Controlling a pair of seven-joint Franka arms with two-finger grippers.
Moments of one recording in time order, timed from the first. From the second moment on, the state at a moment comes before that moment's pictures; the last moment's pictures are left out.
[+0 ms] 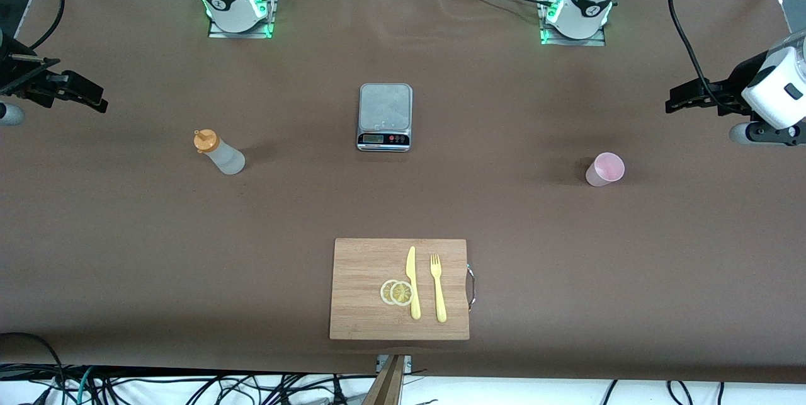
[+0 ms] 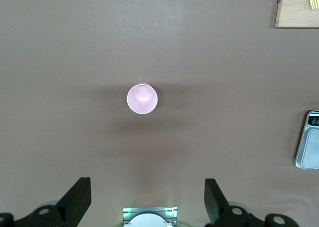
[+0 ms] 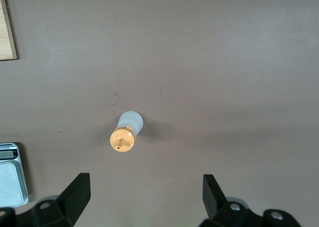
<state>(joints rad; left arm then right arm) -0.04 0.13 0.04 -1.47 -0.06 1.38 -0.01 0.01 0.00 -0.04 -1.64 -0.02 1.60 0.05</state>
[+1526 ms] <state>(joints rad) -0.02 0.32 0.12 -1.91 -0.03 2.01 0.14 0.01 0.00 -0.04 -1.64 -0.02 1.60 0.05</state>
